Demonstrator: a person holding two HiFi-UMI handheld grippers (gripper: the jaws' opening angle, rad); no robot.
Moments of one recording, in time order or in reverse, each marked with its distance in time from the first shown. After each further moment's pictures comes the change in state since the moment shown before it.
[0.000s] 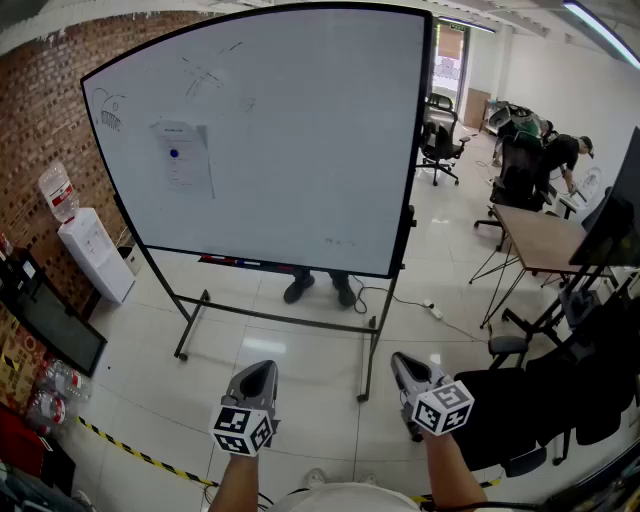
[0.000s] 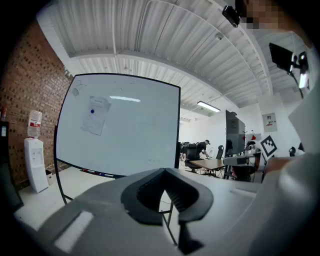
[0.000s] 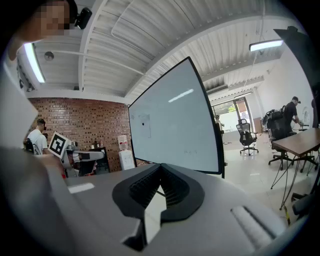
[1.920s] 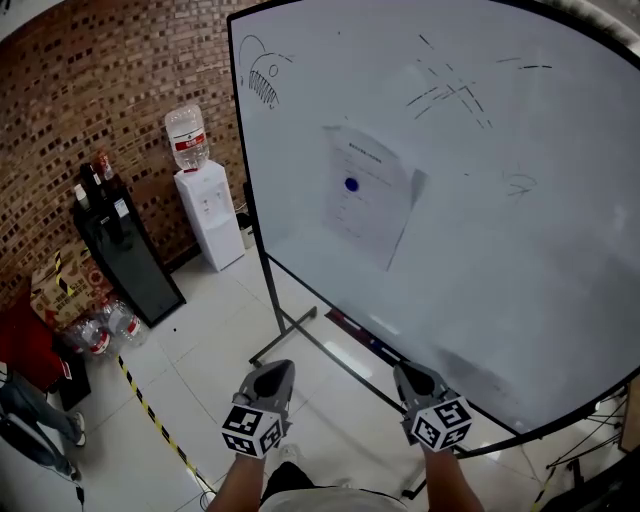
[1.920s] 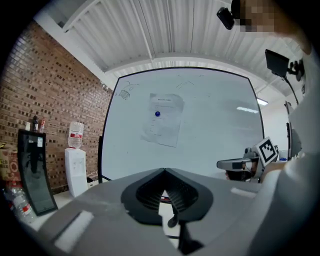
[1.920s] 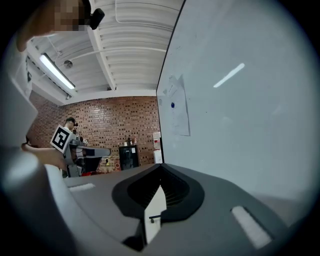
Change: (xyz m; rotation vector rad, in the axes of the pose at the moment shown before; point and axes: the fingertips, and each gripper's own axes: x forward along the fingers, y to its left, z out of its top) left arm 0.103 0.411 0.070 -0.045 -0.060 0.434; right arm 0.526 0.115 0.065 -0.118 0.044 0.525
